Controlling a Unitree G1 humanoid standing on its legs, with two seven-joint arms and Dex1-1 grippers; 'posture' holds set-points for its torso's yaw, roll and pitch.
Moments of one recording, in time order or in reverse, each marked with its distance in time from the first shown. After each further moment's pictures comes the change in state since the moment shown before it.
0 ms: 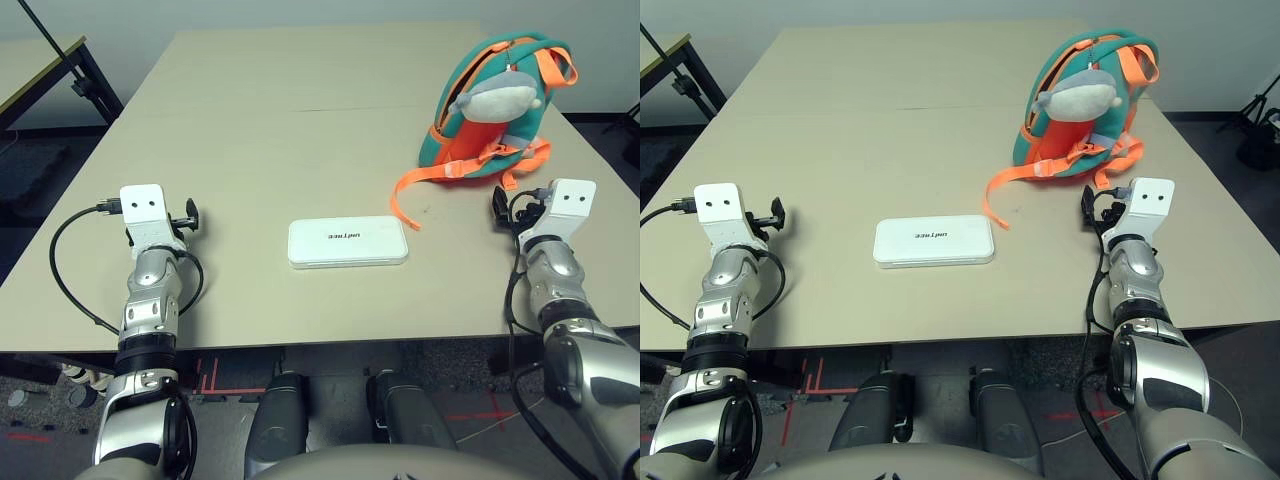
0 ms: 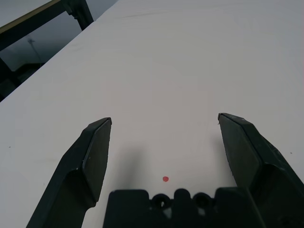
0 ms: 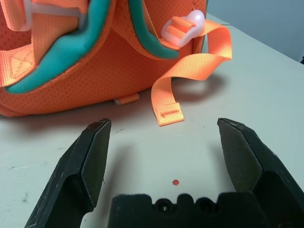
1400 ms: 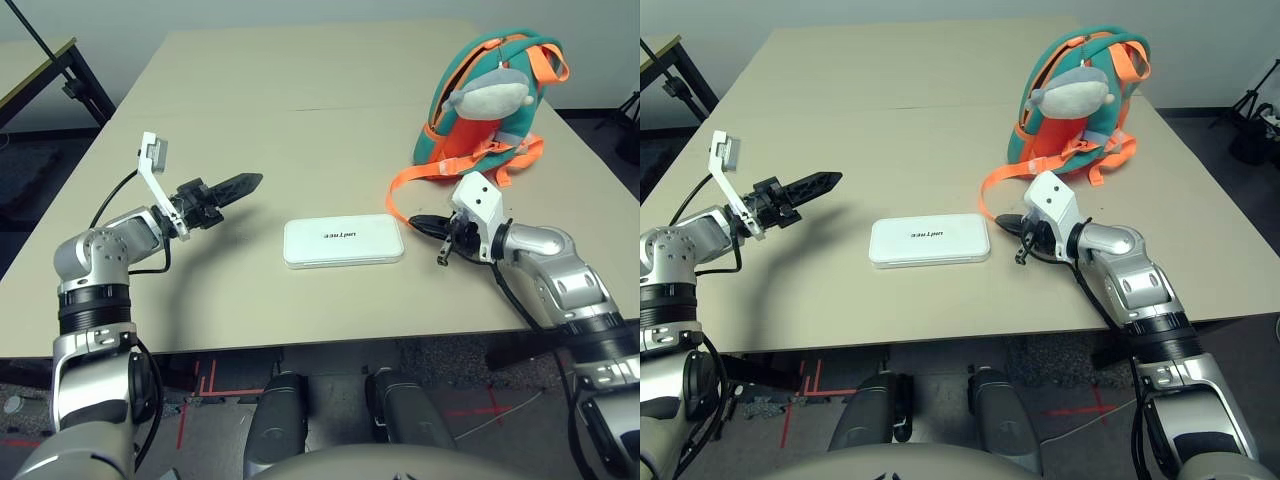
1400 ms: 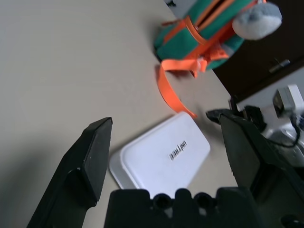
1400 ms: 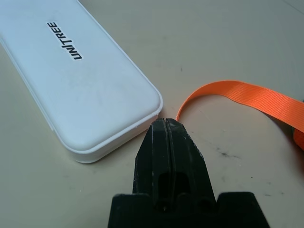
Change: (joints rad) left arm -0.245 0.258 -0.060 -0.064 -0.669 0.990 -0.913; right arm 0.200 -0.153 0.453 -0.998 -0.039 0.676 0.617
